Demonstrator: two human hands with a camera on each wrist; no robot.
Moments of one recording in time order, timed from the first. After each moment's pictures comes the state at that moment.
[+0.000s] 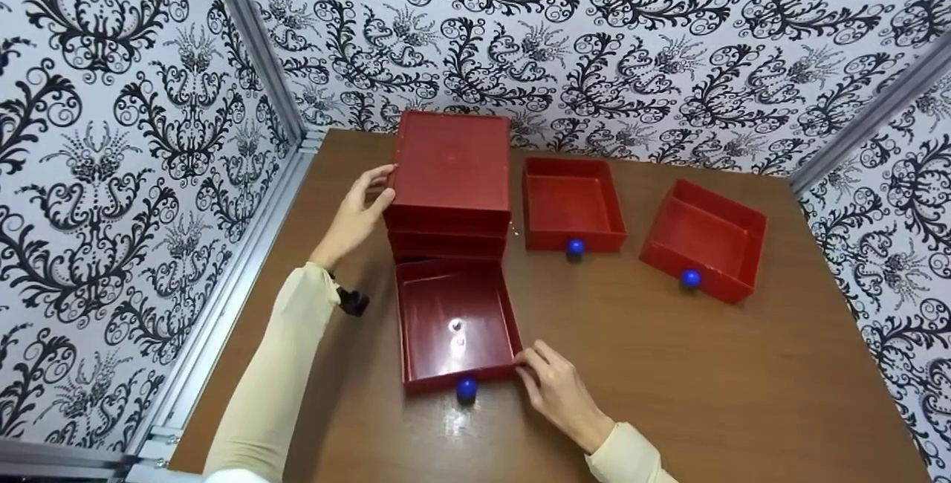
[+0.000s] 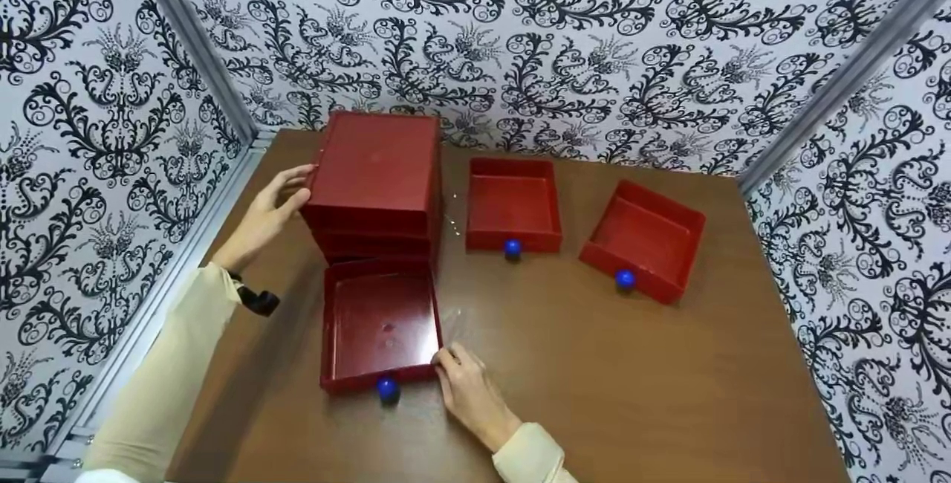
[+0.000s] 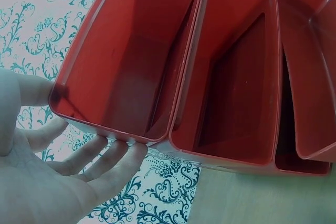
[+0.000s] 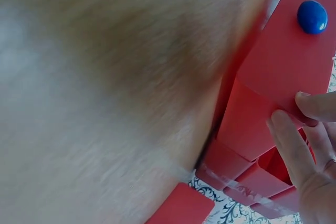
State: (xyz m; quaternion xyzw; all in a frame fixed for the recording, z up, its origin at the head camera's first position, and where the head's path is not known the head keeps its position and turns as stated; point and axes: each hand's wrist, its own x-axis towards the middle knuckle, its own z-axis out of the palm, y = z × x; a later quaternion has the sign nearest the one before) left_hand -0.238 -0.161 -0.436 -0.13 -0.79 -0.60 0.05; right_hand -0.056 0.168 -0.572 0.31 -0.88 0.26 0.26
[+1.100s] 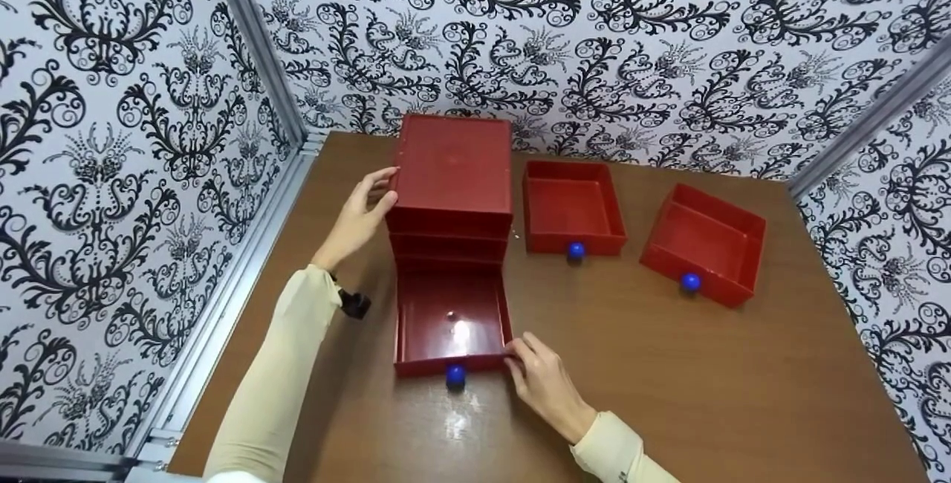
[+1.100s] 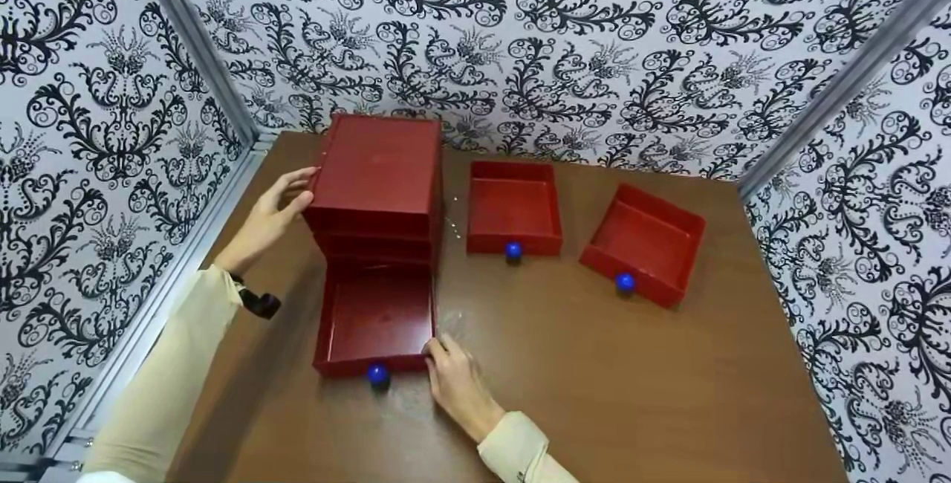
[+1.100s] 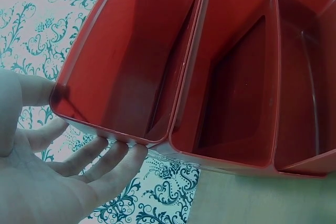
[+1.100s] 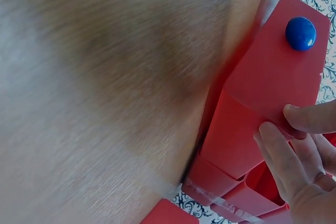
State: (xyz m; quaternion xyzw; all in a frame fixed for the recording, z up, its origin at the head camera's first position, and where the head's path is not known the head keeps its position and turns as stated) left_hand -0.241 -0.161 -0.440 -0.13 -0.79 -0.60 0.05; right_hand -0.070 0.146 -0.572 0.28 -0.89 0.25 0.27
